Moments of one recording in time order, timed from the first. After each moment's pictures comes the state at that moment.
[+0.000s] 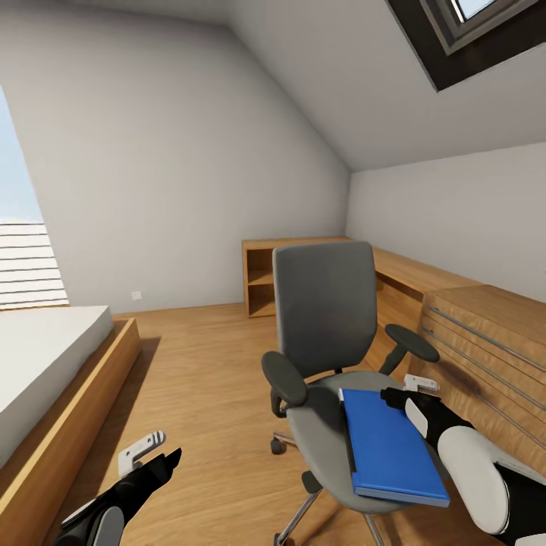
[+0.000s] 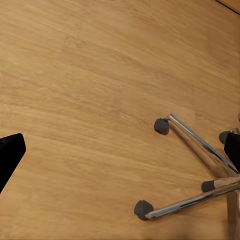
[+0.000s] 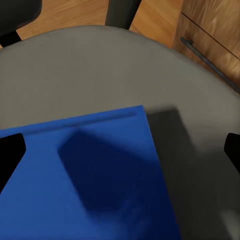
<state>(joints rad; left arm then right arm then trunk) -0.02 -0.14 0.23 -1.59 0.35 0.68 0.16 -0.89 -0.14 -0.38 -0.21 0.15 0.20 -0.05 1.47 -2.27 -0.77</state>
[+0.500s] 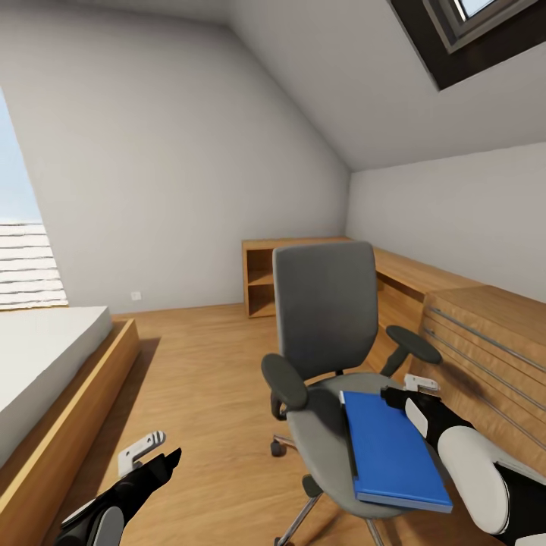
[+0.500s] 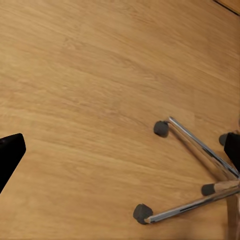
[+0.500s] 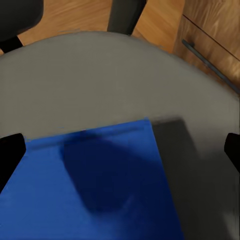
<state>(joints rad) -0.02 -0.14 0.23 -1.59 0.35 0.68 0.16 -0.89 -0.14 -0.38 -0.21 0.15 0.20 -0.05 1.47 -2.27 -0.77</state>
